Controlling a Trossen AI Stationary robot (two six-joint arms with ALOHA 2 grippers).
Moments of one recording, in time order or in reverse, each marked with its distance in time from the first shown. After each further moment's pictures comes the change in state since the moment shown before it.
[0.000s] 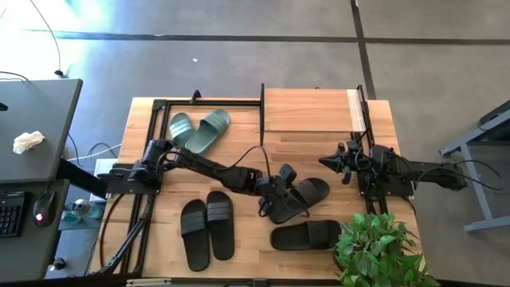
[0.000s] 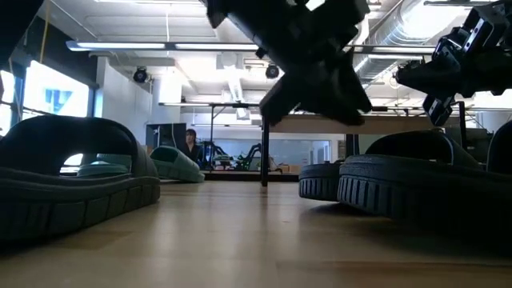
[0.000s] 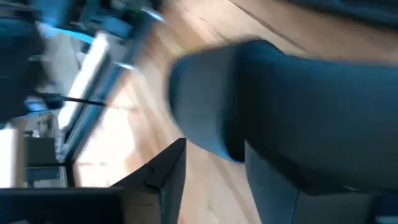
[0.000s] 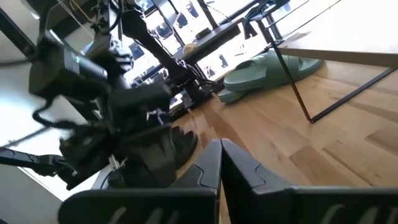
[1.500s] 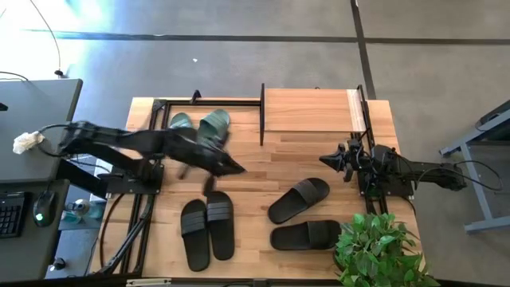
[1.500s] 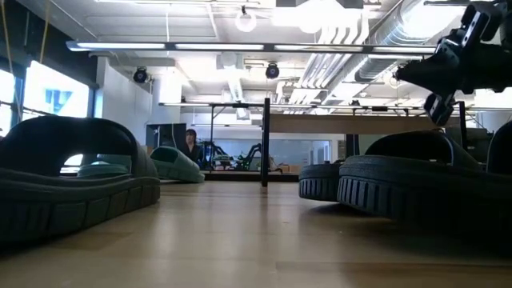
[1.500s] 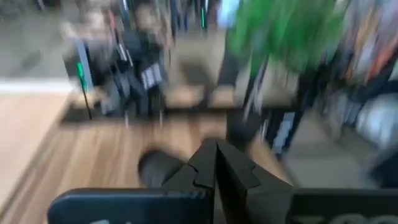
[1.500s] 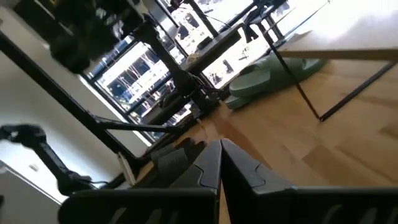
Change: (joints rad) left arm 0.061 -0.866 -0.409 -0.077 0.363 -0.860; right arm 0.000 -0.014 0.000 0.025 0.010 0.130
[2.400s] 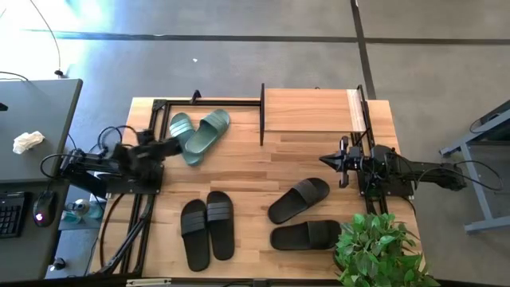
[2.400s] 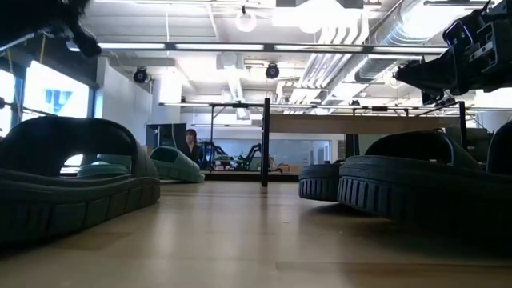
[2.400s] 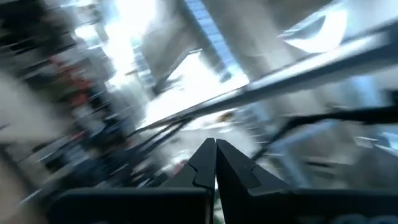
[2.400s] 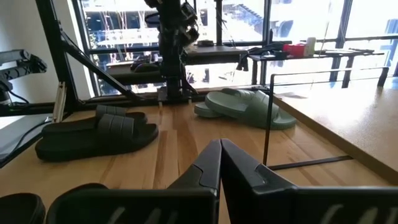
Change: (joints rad) left arm 0.024 -1.228 -1.124 0.905 -0.319 -0.862; right arm 0.000 0.000 0.000 -0.005 0.008 -0.660
